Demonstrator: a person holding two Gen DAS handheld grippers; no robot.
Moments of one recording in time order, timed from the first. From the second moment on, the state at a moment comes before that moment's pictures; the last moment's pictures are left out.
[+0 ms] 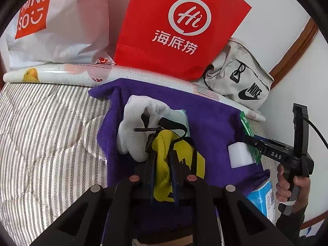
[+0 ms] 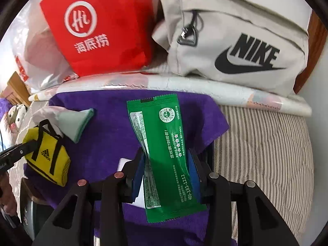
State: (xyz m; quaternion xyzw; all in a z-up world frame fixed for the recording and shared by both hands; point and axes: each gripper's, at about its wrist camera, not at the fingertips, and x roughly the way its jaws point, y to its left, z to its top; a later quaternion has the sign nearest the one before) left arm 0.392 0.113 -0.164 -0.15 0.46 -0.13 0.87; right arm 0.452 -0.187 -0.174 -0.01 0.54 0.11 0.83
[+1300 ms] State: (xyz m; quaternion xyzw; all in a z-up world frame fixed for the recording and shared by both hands) left arm 0.272 0.123 -0.107 -0.12 0.46 -0.10 0.87; right arm 0.326 -0.186 -0.081 0.02 0.46 0.16 0.87
